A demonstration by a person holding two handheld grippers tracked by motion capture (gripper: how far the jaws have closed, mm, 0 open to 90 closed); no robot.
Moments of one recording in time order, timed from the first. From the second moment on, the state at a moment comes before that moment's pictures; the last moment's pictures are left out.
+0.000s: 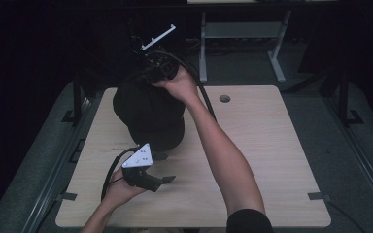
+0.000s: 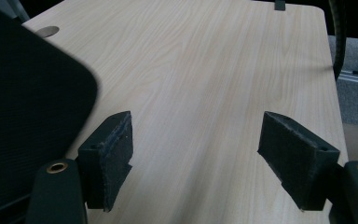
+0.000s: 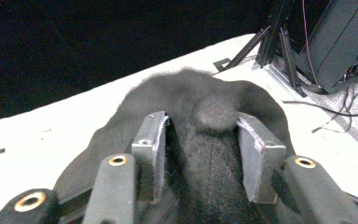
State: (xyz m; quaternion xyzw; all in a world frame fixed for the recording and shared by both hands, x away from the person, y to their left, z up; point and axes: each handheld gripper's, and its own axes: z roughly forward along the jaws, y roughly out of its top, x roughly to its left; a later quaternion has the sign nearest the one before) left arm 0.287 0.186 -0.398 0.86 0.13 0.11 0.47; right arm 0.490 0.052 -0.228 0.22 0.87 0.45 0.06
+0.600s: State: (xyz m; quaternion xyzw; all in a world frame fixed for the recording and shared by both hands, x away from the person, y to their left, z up) left arm 0.283 0.182 -0.398 0.87 0.13 0.11 0.47; right arm 0.477 0.038 -0.227 0.21 0.84 0.49 0.07
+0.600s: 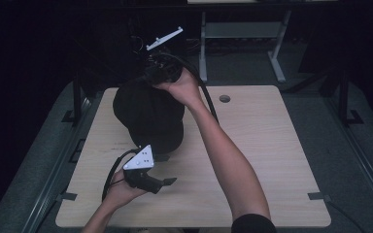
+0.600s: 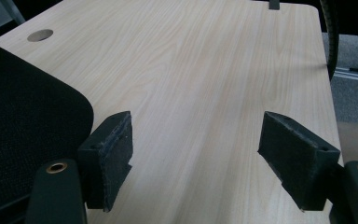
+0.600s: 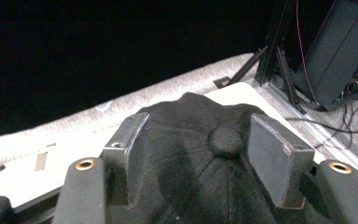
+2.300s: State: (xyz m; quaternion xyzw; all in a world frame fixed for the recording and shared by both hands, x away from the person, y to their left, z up) left arm 0.280 0.182 -0.404 0.86 0.14 0.09 0.48; right arm 0.405 -0.145 -0.265 0.30 0.81 0.50 0.07
